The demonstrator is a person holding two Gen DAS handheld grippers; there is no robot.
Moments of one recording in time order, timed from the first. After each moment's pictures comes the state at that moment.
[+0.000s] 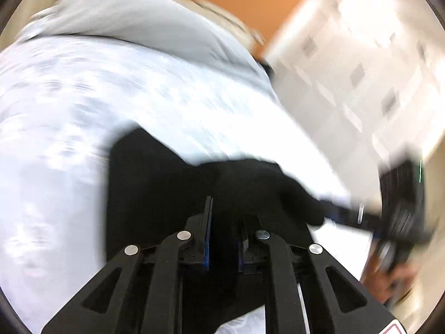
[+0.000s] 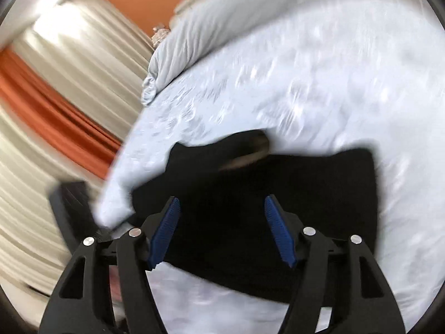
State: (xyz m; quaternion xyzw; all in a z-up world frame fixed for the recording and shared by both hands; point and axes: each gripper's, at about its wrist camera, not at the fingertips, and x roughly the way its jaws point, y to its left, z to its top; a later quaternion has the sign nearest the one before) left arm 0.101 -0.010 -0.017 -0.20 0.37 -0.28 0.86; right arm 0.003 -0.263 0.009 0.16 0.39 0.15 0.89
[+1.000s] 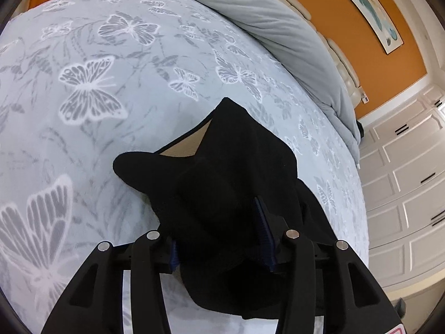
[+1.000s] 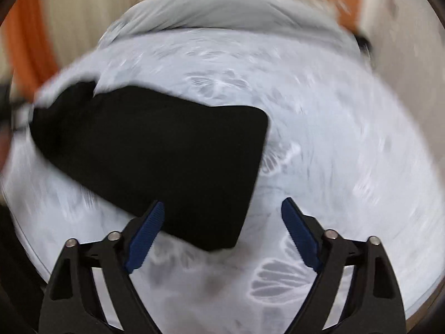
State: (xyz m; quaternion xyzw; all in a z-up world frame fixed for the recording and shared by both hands) left arm 0.075 0.133 -0.061 -0.32 0.44 -0.05 0.84; right arm -0.078 -0.277 -0.048 -0.10 0.43 0.04 0.90
